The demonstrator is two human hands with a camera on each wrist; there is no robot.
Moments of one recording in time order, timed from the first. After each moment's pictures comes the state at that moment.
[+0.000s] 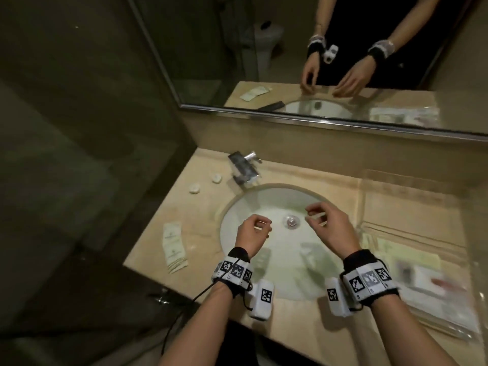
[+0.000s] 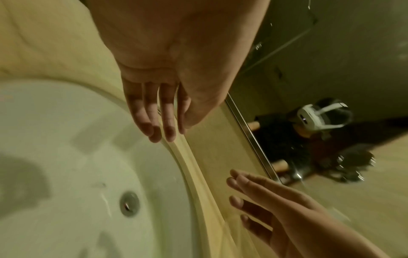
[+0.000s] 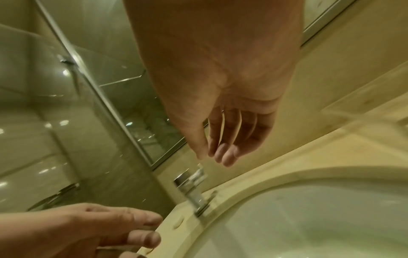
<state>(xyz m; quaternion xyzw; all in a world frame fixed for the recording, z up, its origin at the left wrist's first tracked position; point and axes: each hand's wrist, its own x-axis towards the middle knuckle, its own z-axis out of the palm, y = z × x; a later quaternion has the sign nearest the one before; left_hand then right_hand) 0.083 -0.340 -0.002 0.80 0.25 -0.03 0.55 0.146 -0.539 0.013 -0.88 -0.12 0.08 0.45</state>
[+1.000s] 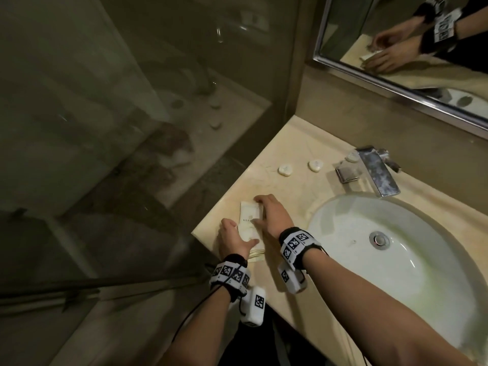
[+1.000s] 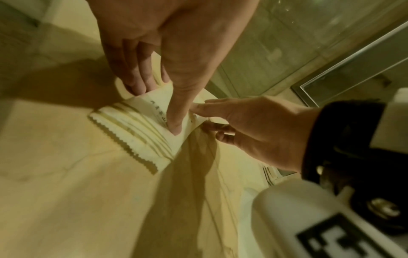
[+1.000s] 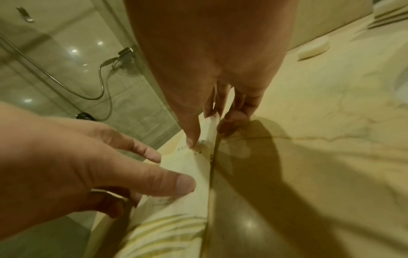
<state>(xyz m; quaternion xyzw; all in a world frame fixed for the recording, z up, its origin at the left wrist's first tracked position) -0.003 -0.083 -0.077 0.74 0.56 -0.03 0.38 0.116 -0.144 -0.082 -0.86 -0.32 0.30 0.26</state>
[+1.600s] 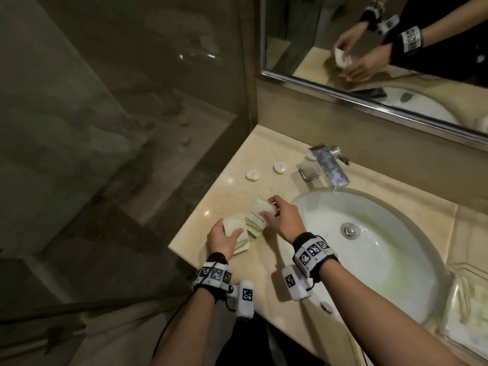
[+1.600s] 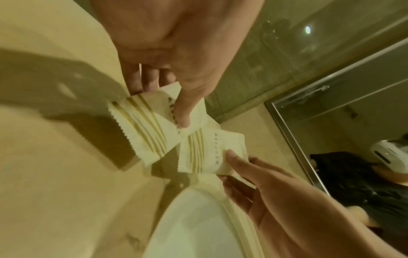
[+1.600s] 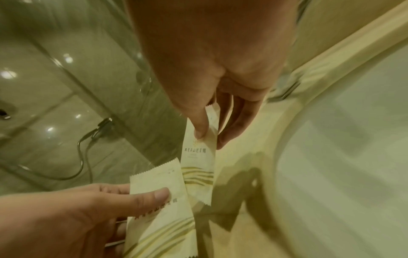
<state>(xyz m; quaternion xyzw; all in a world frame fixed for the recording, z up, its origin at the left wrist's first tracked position) 0.021 -0.109 -0.053 0.74 0.46 0.01 0.48 0.146 -0.245 -0.045 -0.85 -0.21 0.24 0.43</state>
